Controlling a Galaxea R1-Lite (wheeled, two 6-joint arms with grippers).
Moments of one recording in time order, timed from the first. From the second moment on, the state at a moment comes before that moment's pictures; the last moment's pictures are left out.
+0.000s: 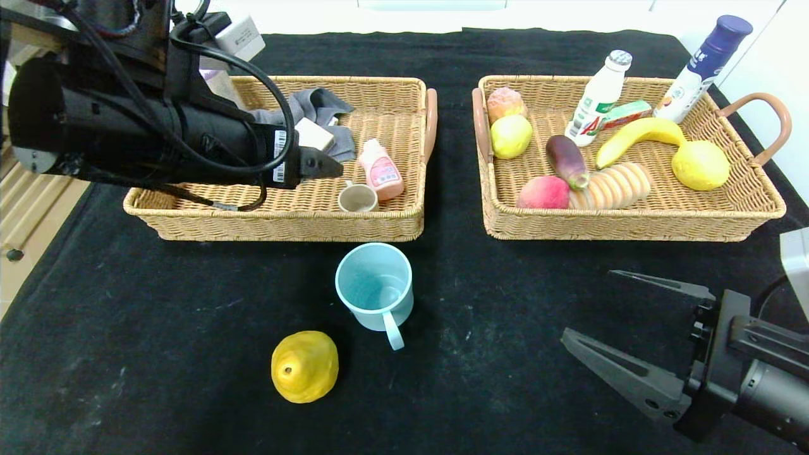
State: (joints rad) left arm -0.44 1.63 -1.61 0.38 0.15 -0.06; right arm 0.62 1.30 -0.39 -0.92 0.19 -0.02
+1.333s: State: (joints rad) left arm -0.64 1.59 -1.51 0.60 0.22 -0.12; right arm 0.60 1.30 -0.39 -0.92 0.19 -0.02
